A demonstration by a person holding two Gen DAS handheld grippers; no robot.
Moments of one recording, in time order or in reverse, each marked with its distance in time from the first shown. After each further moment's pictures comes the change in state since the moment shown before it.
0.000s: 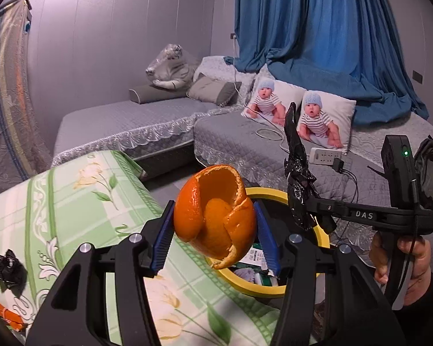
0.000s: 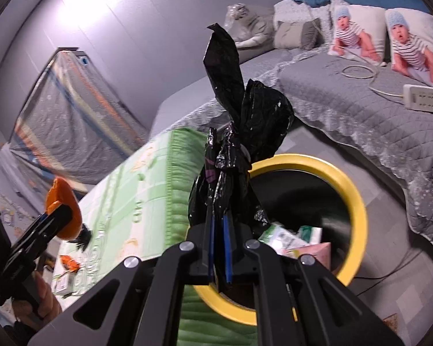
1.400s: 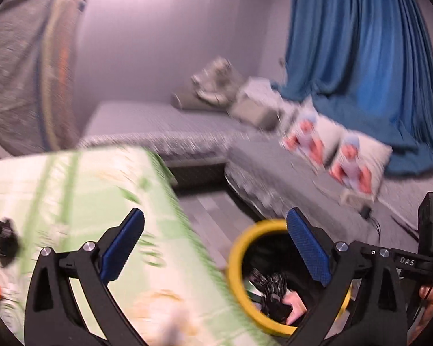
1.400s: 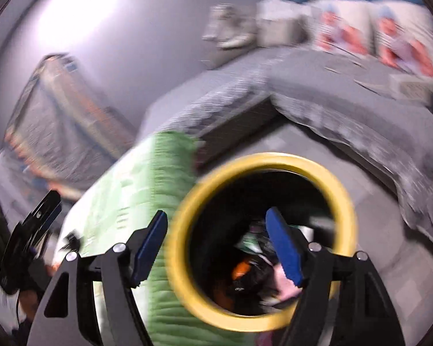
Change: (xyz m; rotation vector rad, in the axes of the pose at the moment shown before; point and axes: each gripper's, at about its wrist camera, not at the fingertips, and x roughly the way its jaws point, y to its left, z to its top) left arm -0.008 0.053 -0.007 -0.213 -0.164 0.182; right arm 0.003 -0.002 0.003 -0.010 -0.006 0.019
